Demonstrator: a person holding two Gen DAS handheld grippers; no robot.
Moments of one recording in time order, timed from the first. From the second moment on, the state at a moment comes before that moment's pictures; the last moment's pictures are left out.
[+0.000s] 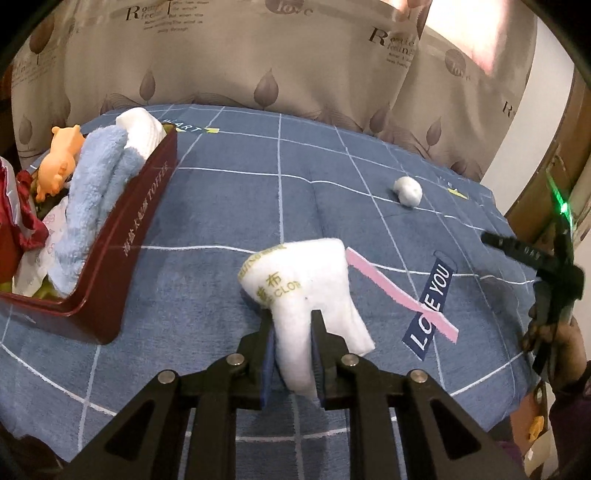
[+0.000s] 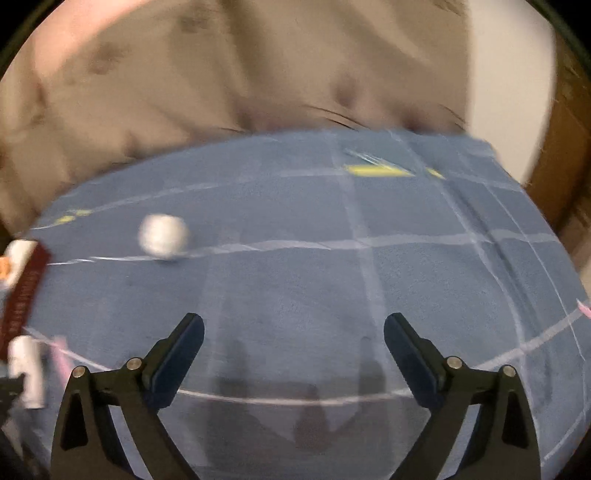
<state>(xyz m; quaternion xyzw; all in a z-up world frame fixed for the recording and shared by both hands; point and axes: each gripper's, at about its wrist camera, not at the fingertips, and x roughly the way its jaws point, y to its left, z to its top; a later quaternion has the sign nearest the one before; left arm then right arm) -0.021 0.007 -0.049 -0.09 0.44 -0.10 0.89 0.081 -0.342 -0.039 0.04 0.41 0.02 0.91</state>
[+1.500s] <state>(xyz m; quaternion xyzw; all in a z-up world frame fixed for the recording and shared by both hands) -0.061 0.035 0.005 -0.09 0.37 -0.06 0.92 0.085 -0.220 -0.065 0.01 0.39 0.17 0.91</state>
